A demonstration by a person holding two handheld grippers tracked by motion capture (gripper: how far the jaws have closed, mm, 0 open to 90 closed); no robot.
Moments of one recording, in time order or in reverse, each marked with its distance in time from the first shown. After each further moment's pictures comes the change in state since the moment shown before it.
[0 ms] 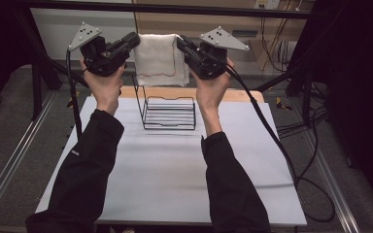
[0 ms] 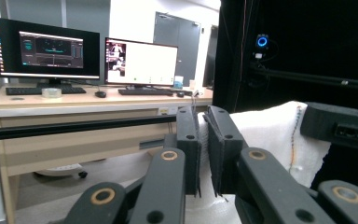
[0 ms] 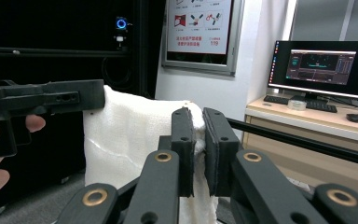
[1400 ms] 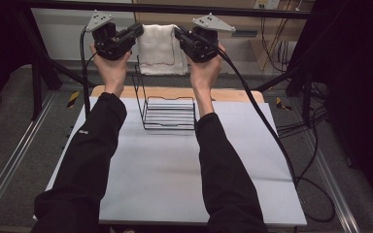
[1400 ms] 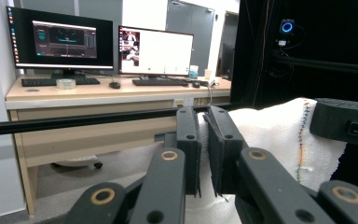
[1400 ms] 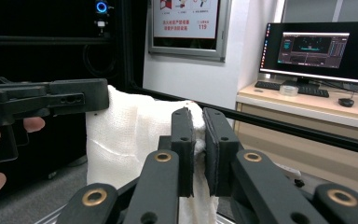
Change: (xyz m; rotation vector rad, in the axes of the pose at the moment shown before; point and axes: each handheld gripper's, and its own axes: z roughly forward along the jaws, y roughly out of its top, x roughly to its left) left arm 0.034 -0.009 0.054 0.068 0.056 0.027; right arm -0.027 -0.007 0.055 0.068 -0.043 0.021
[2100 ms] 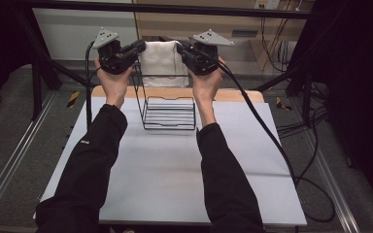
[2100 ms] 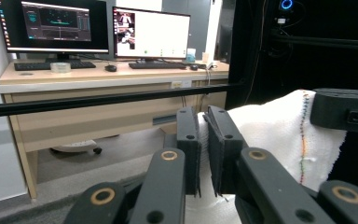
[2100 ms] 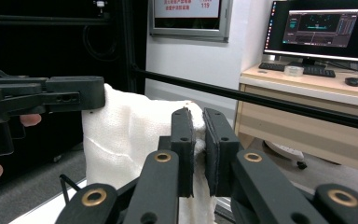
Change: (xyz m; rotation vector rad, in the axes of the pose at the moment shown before) left arm -0.001 -0.035 -0.008 0.046 -0.021 0.010; right arm -0.001 -0.033 -0.006 0.059 0.013 0.015
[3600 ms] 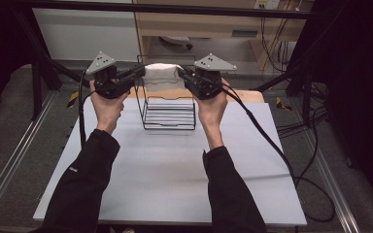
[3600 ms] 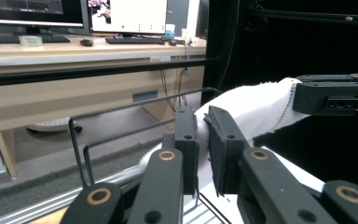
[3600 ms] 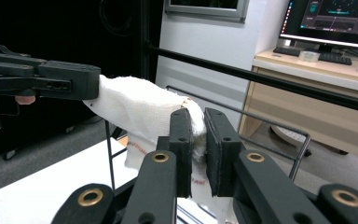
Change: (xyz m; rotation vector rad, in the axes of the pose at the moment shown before) left arm -0.024 -0.032 -0.047 0.098 -0.087 -0.004; right arm 0.023 -0.032 -0.045 0.073 0.047 -0.056
